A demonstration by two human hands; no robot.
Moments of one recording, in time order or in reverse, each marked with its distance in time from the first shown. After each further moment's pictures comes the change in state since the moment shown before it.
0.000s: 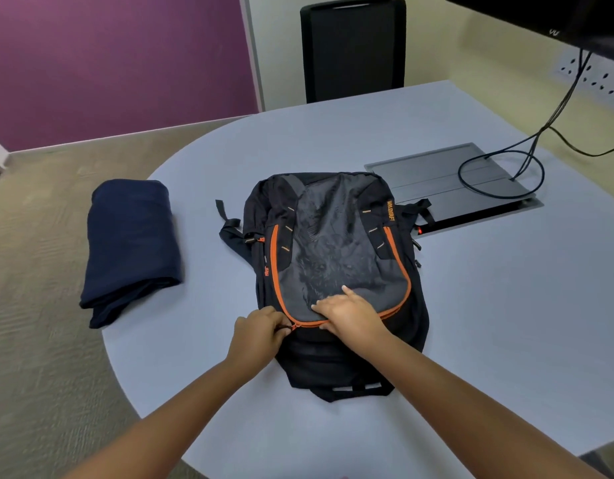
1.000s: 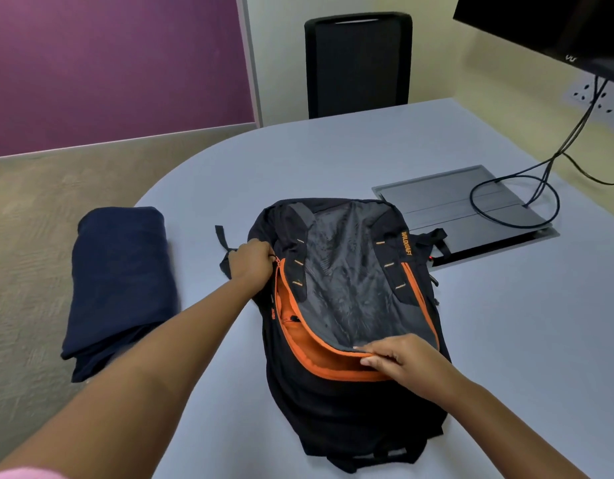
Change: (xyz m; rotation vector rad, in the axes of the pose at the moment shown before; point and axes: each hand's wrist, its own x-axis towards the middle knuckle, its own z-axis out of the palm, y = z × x) left_hand 0.202 -0.036 -0.067 0.108 0.171 -0.160; right_hand -0.030 0.038 -0.057 0.613 -0.012 0.092
